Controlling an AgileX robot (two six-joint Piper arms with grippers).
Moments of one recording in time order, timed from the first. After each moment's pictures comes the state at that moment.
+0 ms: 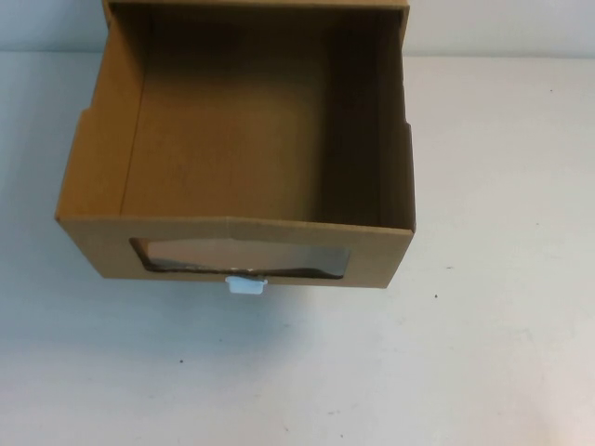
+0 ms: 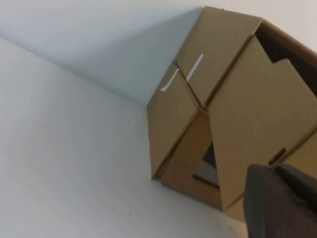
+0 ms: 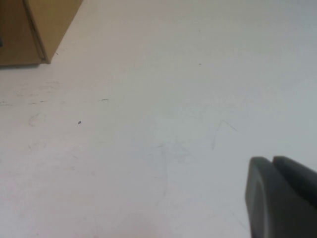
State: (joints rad) right arm 0.04 -0.01 0.03 0.02 0.35 0.01; left arm -0.12 -0.01 0.03 -0.36 0.04 -0.16
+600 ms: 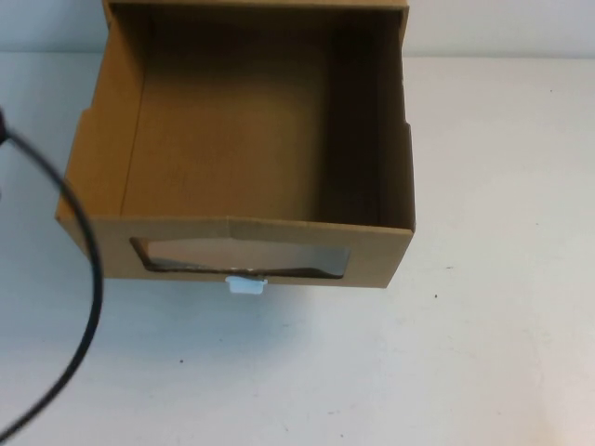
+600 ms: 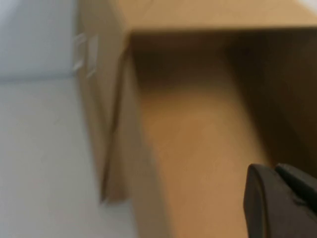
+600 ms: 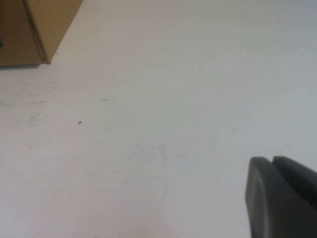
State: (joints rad) right arm 0.04 -0.01 0.03 0.02 0.35 0.01; left arm -0.12 0.77 -0.88 -0.52 0.60 0.41
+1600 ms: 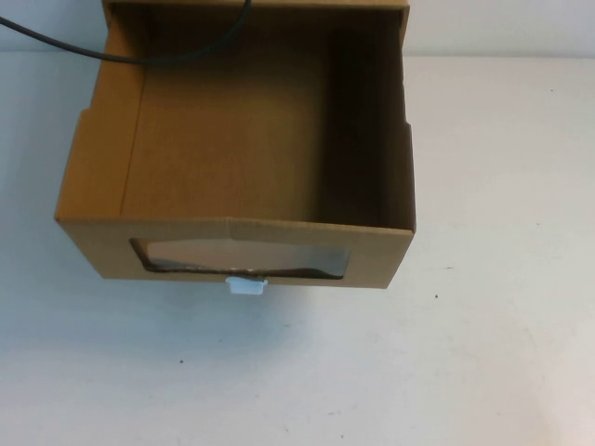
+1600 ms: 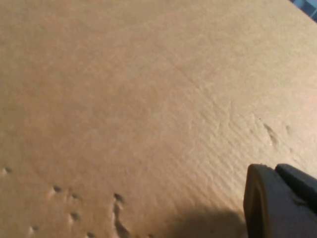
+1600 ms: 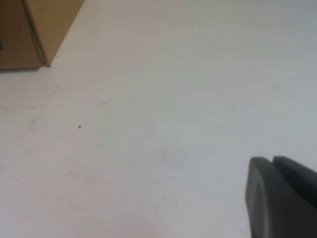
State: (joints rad) right arm 0.04 -0.01 0.03 0.02 0.35 0.01; left arm -0.12 2.06 -2.26 -0.82 1.18 0.61
